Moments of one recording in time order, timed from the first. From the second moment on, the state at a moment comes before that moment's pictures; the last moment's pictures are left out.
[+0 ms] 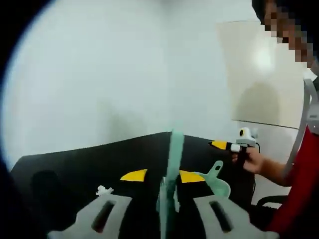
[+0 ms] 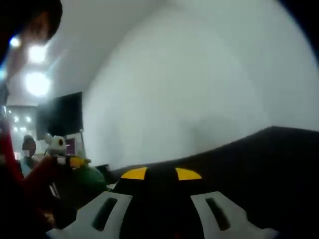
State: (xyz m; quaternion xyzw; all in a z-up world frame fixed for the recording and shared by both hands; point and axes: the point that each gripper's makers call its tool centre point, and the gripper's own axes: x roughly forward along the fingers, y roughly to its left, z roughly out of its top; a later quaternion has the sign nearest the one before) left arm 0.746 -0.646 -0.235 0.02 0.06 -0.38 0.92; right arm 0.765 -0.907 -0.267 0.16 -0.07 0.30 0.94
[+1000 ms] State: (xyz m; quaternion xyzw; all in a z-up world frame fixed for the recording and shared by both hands) left arm 0.761 -0.549 -0.155 0.01 -0.09 -0.26 0.96; right arm 0.767 -0.906 -0.273 0.17 -0.04 0.29 0.94
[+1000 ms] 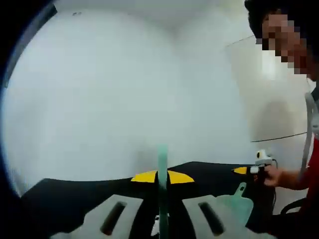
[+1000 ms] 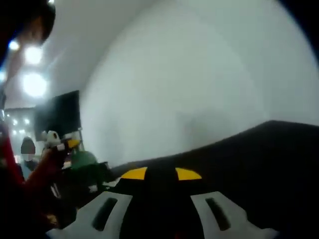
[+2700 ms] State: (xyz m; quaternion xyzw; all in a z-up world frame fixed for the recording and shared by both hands) left arm 0.888 -0.602 -0.220 0.16 -0.07 -0.23 0.96; right arm 0.769 -0.905 -0.274 0.18 -0.05 0.30 0.94
